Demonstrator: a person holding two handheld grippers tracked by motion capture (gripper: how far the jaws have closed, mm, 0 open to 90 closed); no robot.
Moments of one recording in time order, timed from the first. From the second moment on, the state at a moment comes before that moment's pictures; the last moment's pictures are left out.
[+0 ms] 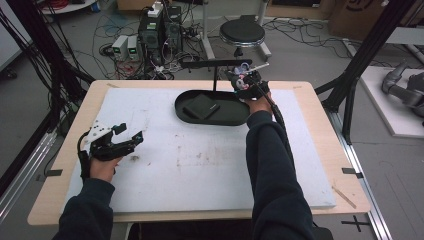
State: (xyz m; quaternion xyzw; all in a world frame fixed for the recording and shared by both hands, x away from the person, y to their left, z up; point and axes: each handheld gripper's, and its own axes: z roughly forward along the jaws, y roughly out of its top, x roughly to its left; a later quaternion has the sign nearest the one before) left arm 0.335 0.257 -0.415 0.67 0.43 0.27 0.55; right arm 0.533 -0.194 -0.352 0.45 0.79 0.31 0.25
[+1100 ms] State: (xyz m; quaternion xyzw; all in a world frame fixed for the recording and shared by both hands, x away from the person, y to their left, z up) left arm 0.334 0.252 -0.414 0.67 0.43 0.27 0.55; right arm 0.450 -0.256 -0.314 0.38 0.80 0.39 0.25
